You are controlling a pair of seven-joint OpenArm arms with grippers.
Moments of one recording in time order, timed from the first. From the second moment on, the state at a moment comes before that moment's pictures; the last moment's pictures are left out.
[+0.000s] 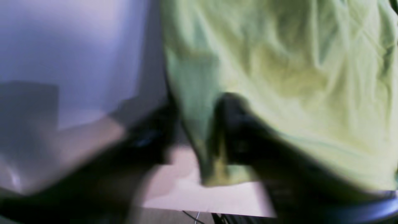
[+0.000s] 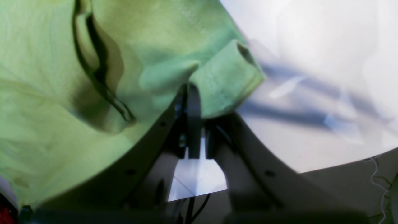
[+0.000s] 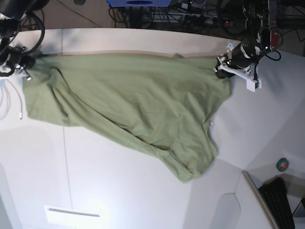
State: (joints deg) left arm 21.5 -15.4 -12.7 86.5 -40.5 -1.4 41.0; right arm -8.7 9.8 39.4 73.6 28.3 2.7 -65.2
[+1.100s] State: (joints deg) left arm -7.9 -21.7 18.6 79.1 -29.1 -1.3 46.5; right arm -9.1 8.6 31.9 79.1 27.6 5.7 -64.8
